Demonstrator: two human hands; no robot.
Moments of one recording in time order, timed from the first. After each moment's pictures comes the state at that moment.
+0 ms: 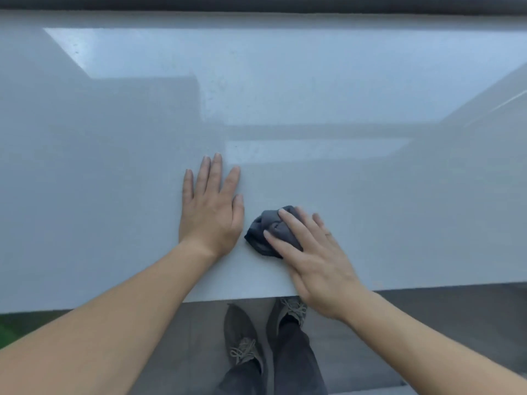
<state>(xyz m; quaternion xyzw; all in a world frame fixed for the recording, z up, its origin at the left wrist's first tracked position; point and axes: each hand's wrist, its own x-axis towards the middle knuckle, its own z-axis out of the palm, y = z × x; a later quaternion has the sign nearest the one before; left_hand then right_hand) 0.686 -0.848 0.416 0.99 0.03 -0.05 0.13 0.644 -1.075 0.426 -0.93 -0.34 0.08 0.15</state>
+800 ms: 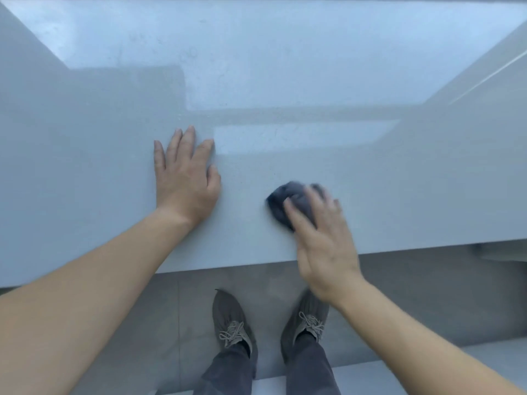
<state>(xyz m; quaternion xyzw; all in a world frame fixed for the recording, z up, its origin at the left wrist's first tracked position) 0.686 -0.858 0.422 0.98 0.05 -0.01 0.17 0.614 -1.114 0.418 -0.97 -0.17 0.00 0.19</state>
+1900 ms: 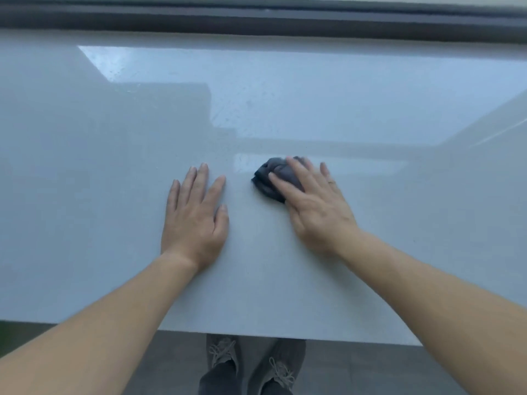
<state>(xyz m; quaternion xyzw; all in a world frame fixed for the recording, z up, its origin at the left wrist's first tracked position) 0.736 -0.981 0.417 0.99 0.09 -0.03 0.14 0.826 -1.211 0.416 -0.94 -0.31 0.06 0.13</state>
